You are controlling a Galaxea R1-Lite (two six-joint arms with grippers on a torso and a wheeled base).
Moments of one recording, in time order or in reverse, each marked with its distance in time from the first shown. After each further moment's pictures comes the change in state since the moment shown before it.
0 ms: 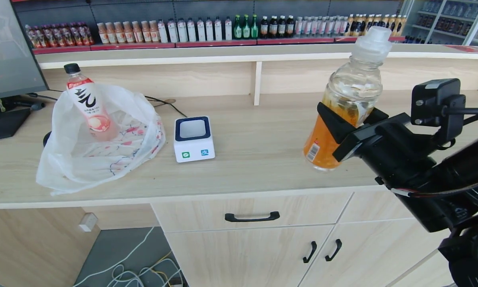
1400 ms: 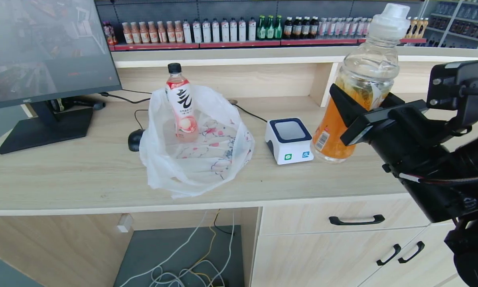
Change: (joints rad) left arm 0.000 0.000 0.000 0.001 0.000 -0.001; right arm -0.009 -0.026 -0.044 0.000 -0.099 -0.029
